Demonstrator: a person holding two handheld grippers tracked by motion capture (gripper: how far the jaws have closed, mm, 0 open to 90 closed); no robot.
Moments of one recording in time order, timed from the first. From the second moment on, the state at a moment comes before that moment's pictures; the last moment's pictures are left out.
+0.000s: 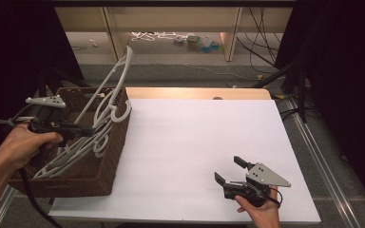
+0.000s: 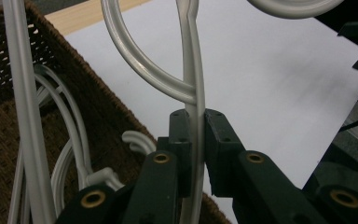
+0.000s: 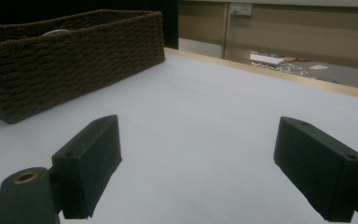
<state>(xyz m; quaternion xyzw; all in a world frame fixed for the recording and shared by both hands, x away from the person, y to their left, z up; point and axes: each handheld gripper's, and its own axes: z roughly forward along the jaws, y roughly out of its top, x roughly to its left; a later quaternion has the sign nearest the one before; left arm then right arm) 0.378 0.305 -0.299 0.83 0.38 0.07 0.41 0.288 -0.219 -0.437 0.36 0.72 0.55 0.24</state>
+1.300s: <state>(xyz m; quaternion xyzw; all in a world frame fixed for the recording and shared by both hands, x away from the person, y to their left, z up) 0.384 0.371 -0.363 0.86 0.42 0.05 0.28 0.289 -0.219 -0.438 0.36 0.72 0.55 0.24</state>
